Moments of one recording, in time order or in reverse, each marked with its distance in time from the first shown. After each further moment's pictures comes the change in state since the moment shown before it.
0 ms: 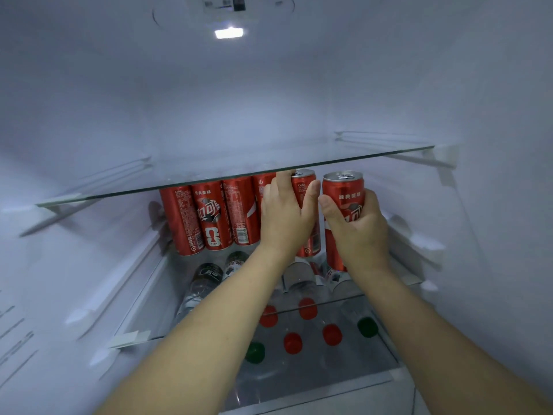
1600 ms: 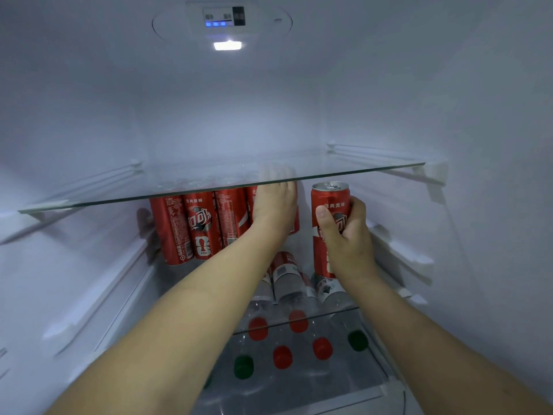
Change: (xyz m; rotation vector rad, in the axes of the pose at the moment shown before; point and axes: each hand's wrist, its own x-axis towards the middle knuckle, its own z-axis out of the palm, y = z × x) left_hand 0.058 -0.016 0.011 1.374 -0.384 0.305; right_hand 0.011 0.017 0.007 0.025 -0.084 -0.086
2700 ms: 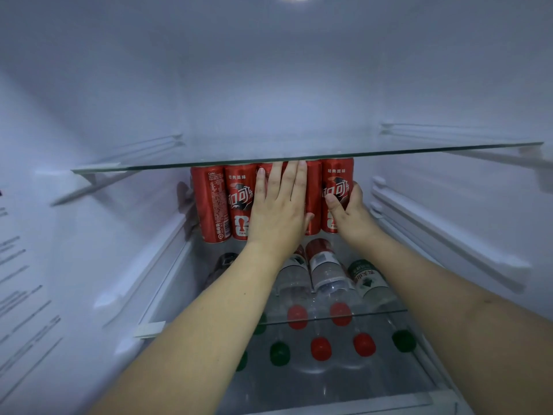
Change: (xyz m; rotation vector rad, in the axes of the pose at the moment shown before) left_hand -0.074 -0.036 0.049 -0.375 0.238 -0.121; right_hand 0.045 0.035 0.067 -0.160 -0.376 0.207
